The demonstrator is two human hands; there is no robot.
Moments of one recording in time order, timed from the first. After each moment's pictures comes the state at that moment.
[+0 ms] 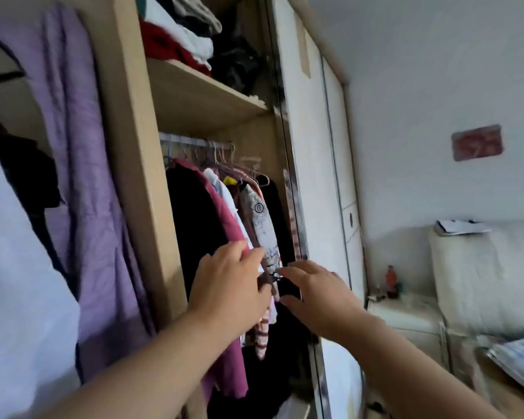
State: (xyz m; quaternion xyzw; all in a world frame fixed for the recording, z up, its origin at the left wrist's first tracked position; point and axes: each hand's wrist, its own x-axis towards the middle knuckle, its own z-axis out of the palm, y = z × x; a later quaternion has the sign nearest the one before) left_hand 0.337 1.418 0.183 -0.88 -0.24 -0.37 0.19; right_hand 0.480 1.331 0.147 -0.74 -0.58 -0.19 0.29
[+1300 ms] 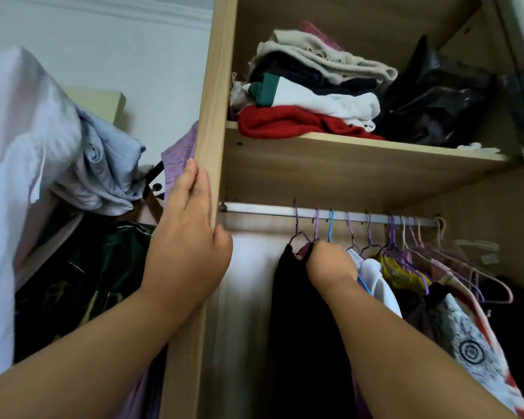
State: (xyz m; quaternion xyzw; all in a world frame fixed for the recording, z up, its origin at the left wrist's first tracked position) left_hand 0.327 1.491 0.362 -0.53 -0.43 -0.55 0.48; right_hand 0.490 1.668 0.378 -0.56 -0.69 -0.13 0.43
